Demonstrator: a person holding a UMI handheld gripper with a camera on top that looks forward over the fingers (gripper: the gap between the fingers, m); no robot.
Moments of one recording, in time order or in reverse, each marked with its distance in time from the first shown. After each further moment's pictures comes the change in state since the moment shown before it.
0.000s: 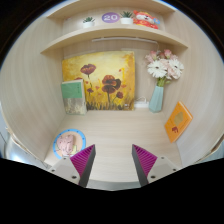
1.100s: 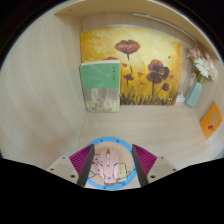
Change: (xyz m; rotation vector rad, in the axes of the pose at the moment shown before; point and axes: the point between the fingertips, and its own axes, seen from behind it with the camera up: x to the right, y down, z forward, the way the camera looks) arm -0.229 -0.010 0.160 -0.134 0.004 0.027
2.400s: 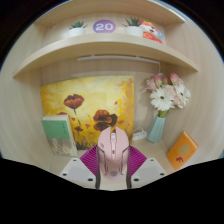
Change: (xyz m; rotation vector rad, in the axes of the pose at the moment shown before) arm 0.207 -0.163 -0.075 0.324 0.186 0.078
